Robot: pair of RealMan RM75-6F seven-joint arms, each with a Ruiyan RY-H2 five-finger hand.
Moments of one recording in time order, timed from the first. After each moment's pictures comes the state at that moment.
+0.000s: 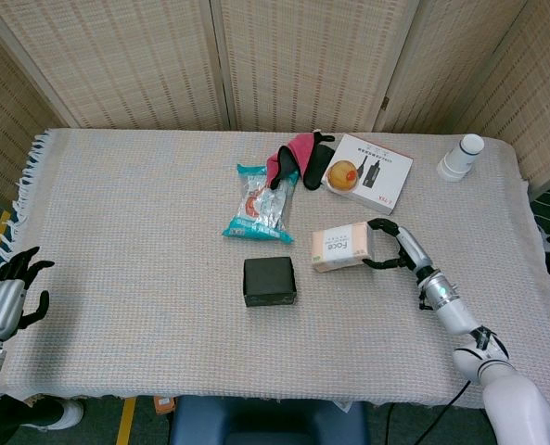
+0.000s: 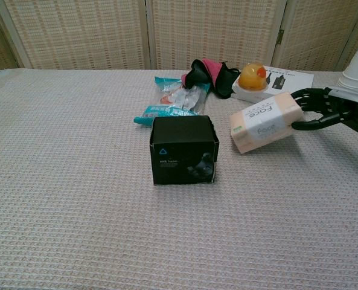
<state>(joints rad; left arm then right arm) -0.26 -1.14 -0.11 -1.47 1.33 1.24 -0.11 0.67 -1.82 0.00 -0.36 -1.60 0.99 1.51</state>
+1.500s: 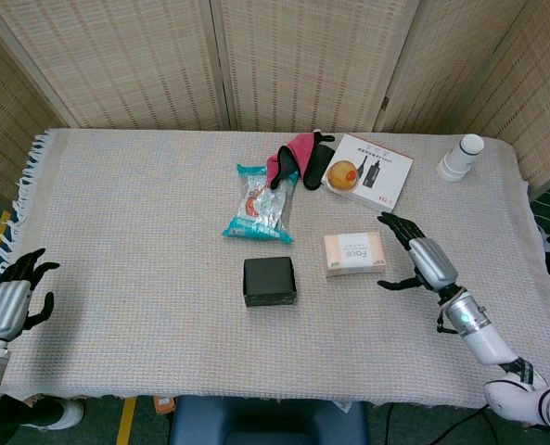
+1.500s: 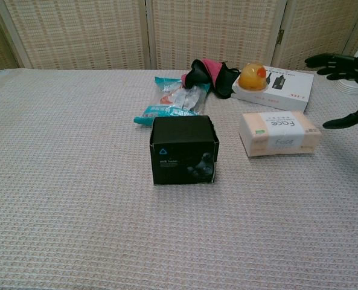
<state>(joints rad) -0.26 -1.15 -0.10 -1.47 1.33 1.23 -0.09 0.53 -1.34 0.04 -1.28 -1.51 1.22 0.63</state>
